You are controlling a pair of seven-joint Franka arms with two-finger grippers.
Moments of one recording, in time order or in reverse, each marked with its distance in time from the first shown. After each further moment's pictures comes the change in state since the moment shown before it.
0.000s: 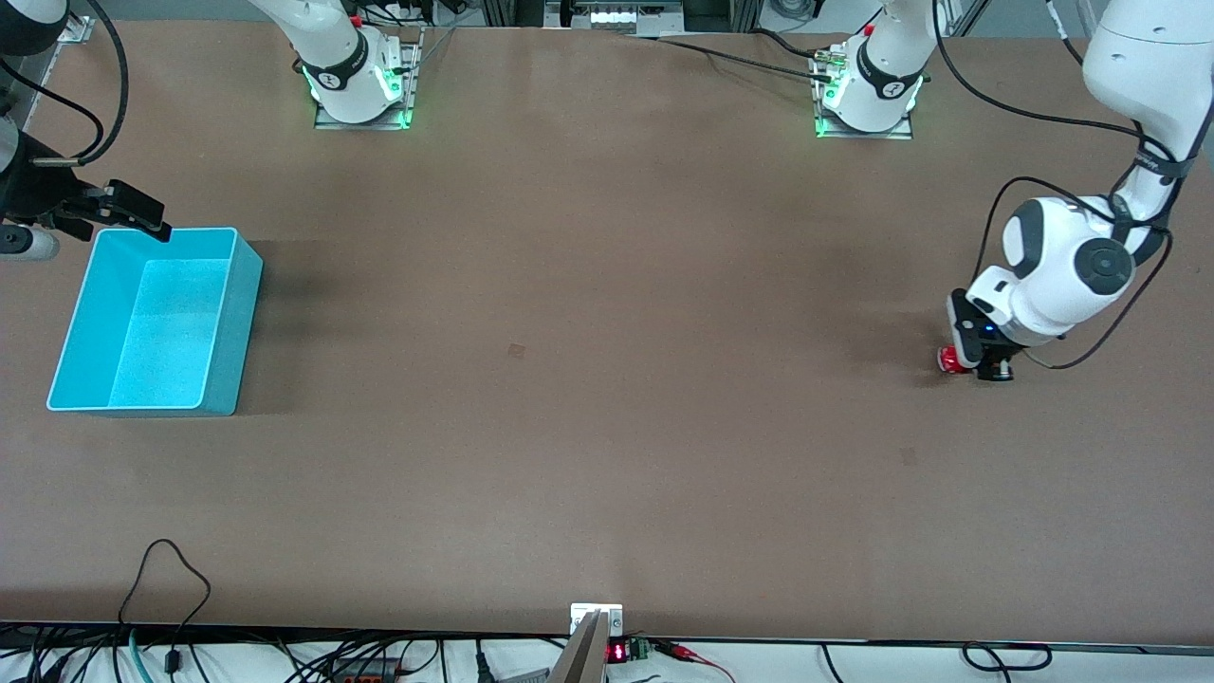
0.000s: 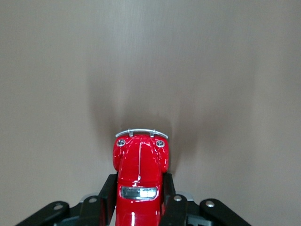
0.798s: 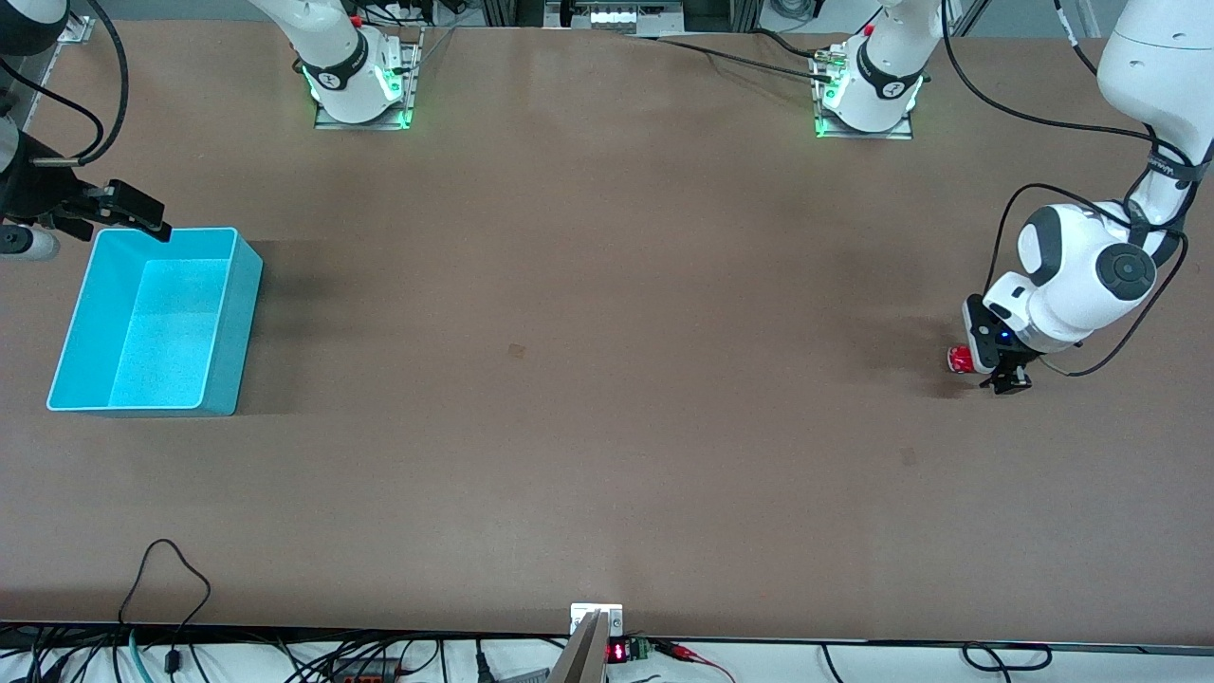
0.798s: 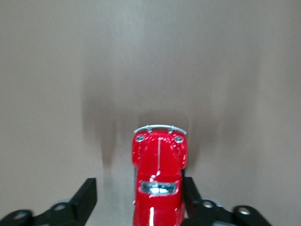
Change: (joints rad) left arm 0.040 0.018 -0.059 0.047 0.000 -0.020 0.035; right arm 0.000 0.000 0.000 0.000 0.000 0.000 0.000
